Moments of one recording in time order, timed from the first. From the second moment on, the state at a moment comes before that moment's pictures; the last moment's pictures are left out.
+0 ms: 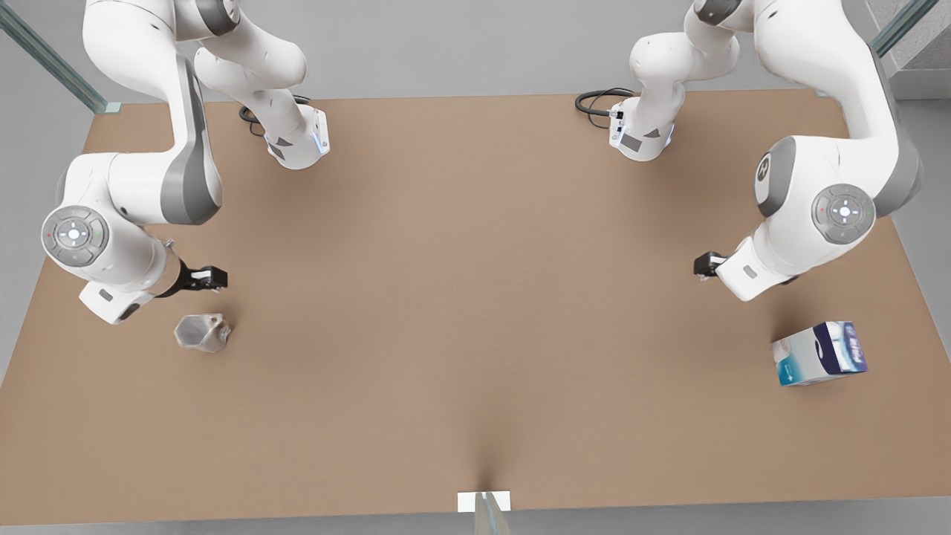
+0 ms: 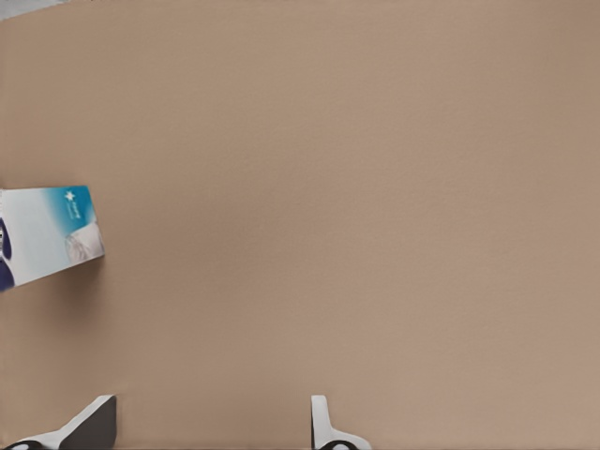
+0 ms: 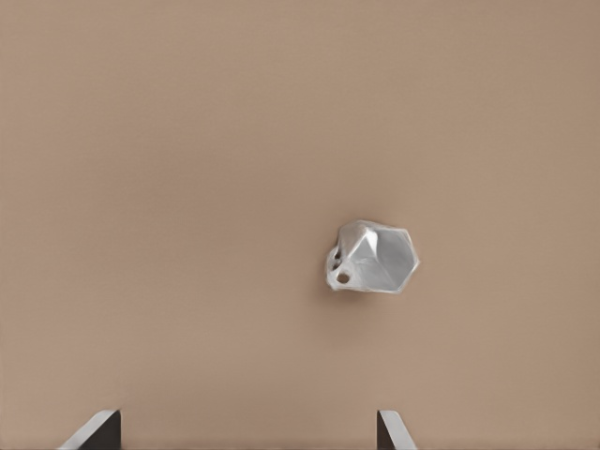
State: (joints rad) left arm 0.02 0.26 -0.20 -1.42 0.15 1.54 0.02; right arm 0.04 0.24 0.04 -1.46 -0.16 1.53 -0.03
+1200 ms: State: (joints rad) left arm 0.36 0.51 -0.05 -1.25 -0.06 1.81 0.30; right arm -0.21 0.60 0.04 -1.61 -0.01 1.91 0.28
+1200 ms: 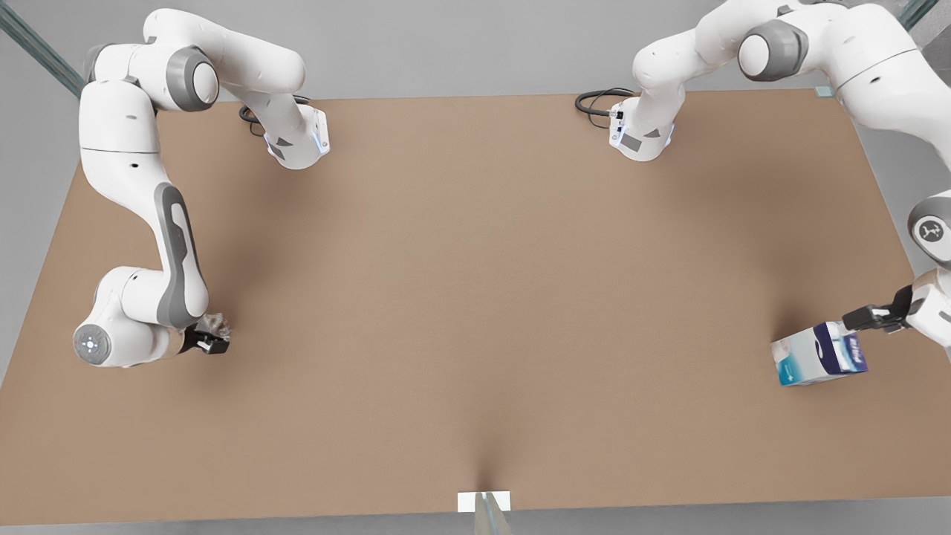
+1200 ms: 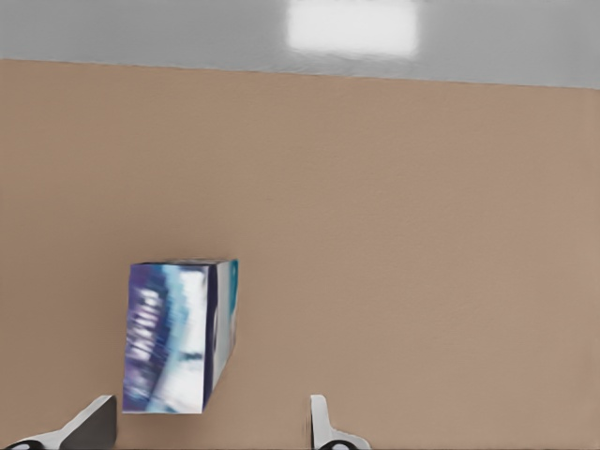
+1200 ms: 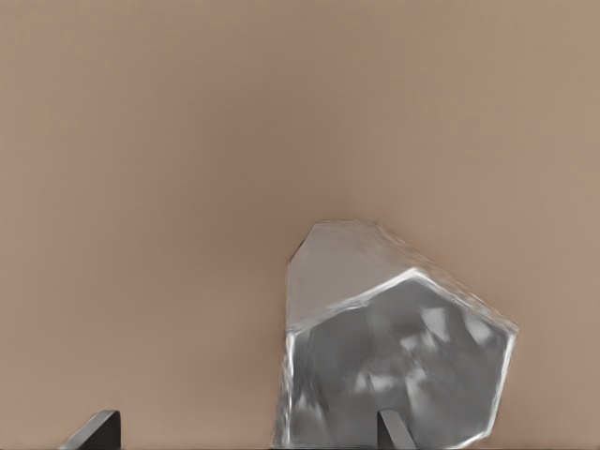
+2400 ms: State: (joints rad) left arm 0.38 0.69 -0.04 -1.31 0.12 1.95 0.36; right arm -0.22 0.70 0.12 -1.44 -0.01 1.81 0.14
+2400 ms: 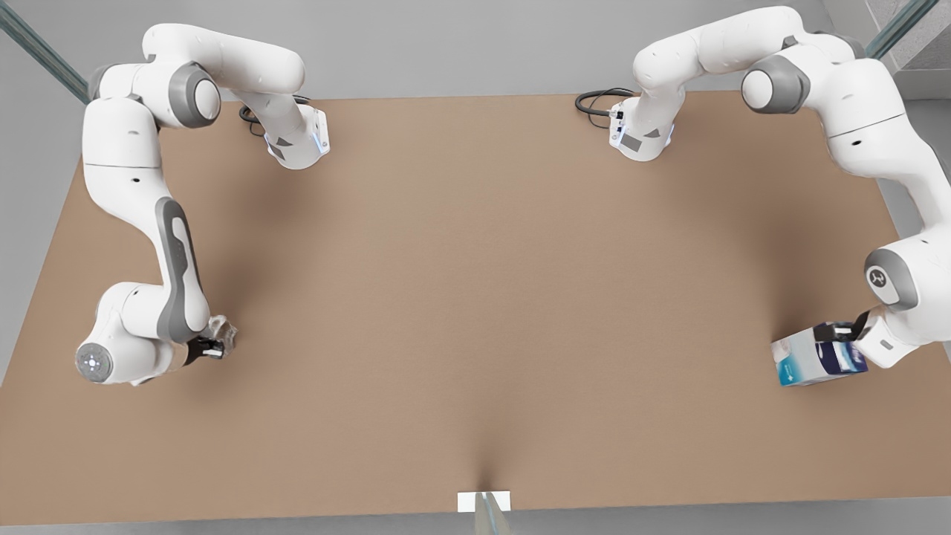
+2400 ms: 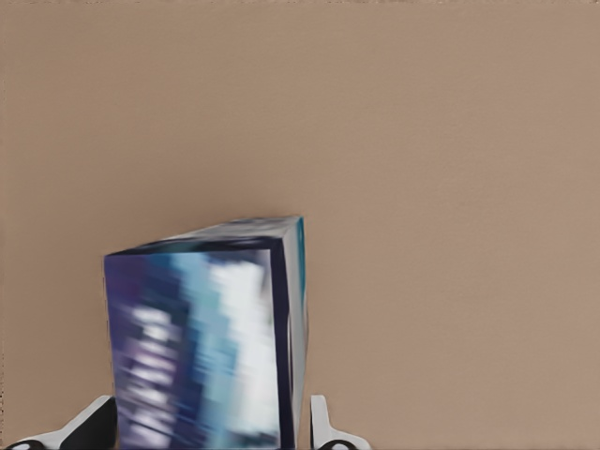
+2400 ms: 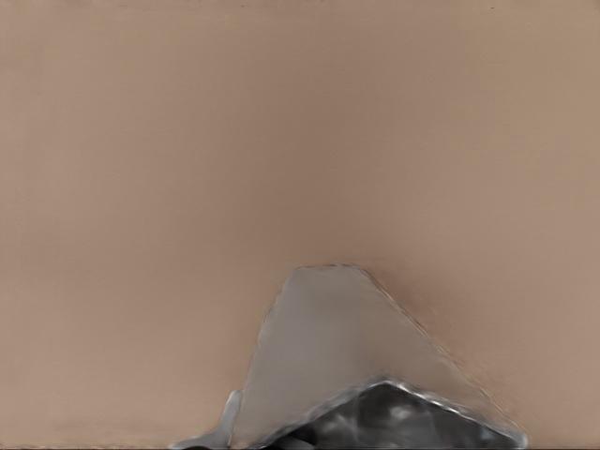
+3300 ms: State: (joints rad) left arm 0.23 0.44 -0.17 -1.42 0.18 1.96 0.66; right arm 0.75 1.14 -0.30 -0.81 0.44 2.12 0.12
